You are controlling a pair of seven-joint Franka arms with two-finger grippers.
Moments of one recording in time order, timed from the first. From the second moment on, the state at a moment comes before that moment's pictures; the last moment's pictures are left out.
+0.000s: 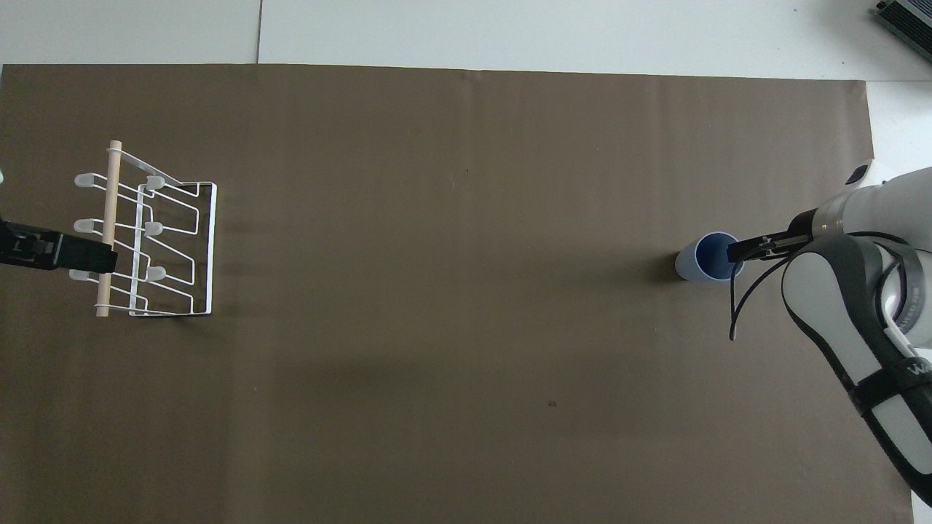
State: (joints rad) left arm -0.06 -0.11 -0.04 -1.64 0.00 1.56 0.10; right arm -0.08 0.13 -0.04 -2.02 0.06 2.17 -0.28
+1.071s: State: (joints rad) left arm -0.06 -0.11 -0.04 -1.64 0.00 1.56 0.10; right arm -0.08 0.13 -0.03 -2.07 0.10 2.21 -0.28
